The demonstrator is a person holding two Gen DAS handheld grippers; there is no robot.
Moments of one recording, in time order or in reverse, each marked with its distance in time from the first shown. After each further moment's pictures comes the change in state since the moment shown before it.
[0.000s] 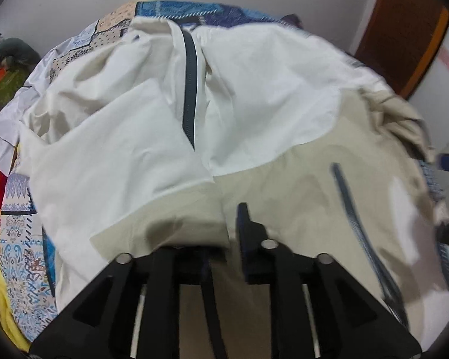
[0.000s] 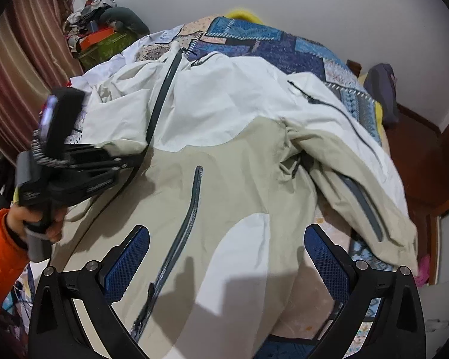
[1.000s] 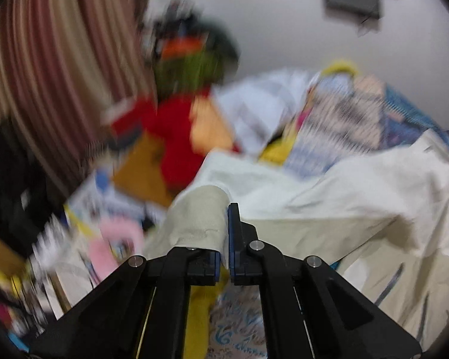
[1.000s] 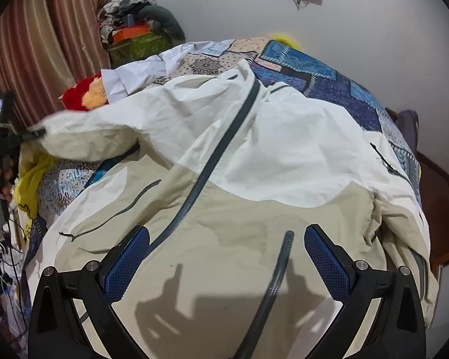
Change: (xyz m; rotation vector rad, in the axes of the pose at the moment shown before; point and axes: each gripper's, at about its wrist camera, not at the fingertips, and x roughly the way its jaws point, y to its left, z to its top) left arm -0.167 0.221 -0.089 -0.488 -0.333 0.660; right arm 0.036 0.099 0.038 -0.158 -0.073 0.037
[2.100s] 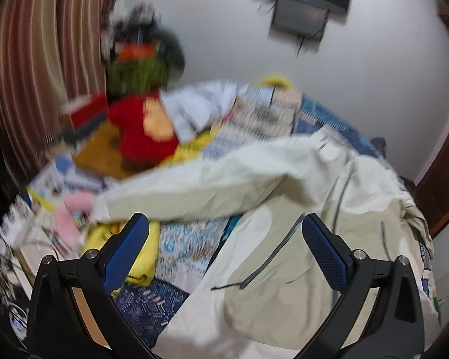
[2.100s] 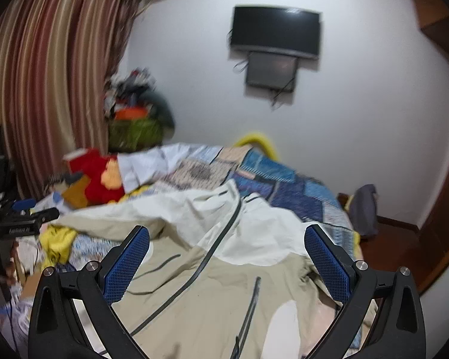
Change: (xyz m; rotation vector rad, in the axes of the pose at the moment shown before) left arm -0.109 0.015 -0.071 -0.089 0.078 -0.337; right arm -0.192 0.074 -0.004 -0.106 -0.421 -0.161
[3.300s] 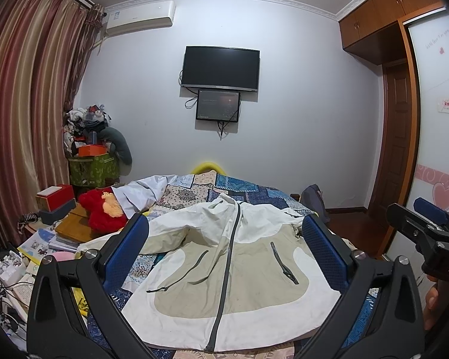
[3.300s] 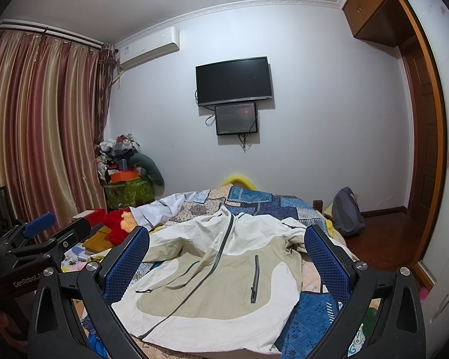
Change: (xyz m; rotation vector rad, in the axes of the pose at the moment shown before) left arm -0.271 -0.128 -0.130 0.215 -0.515 -0.230; right arm -0.274 0.042 -0.102 0.237 -0.328 -0.109
